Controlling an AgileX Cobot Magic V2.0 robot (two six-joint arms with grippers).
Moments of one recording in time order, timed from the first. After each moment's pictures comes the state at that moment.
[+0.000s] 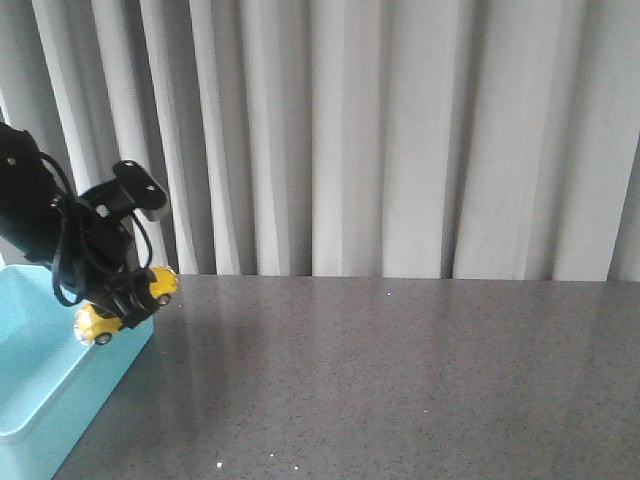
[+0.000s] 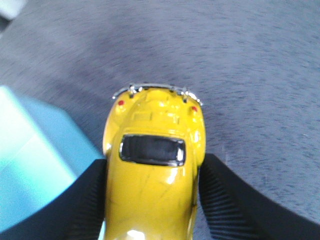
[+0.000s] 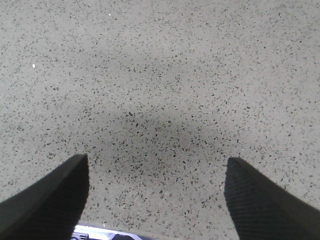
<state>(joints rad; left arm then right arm) -0.12 1.86 -1.95 -0.15 1.17 0.68 0.05 0.78 -0.63 0.06 0.83 -0.06</state>
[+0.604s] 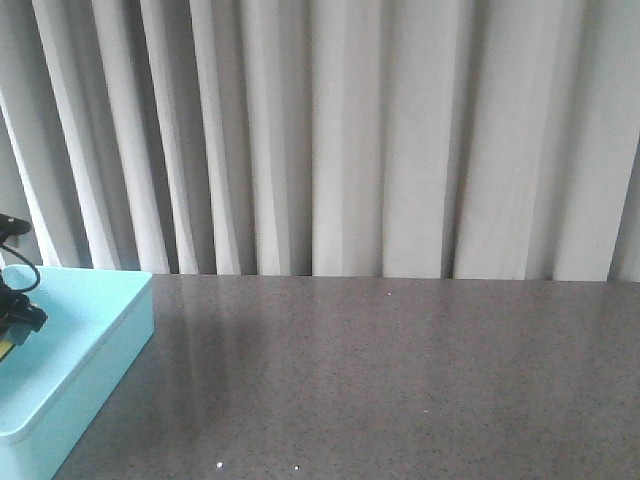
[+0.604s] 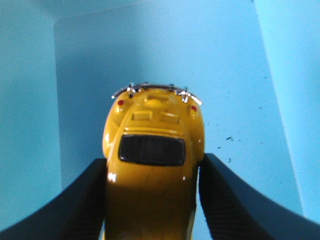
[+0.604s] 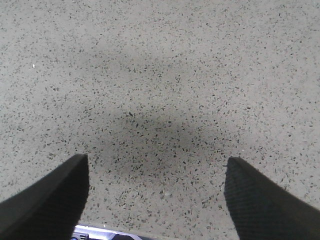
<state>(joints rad) 0.19 2.04 -1.96 -0.04 1.09 0.36 0.05 0.78 -0.63 0.06 0.83 -0.06</state>
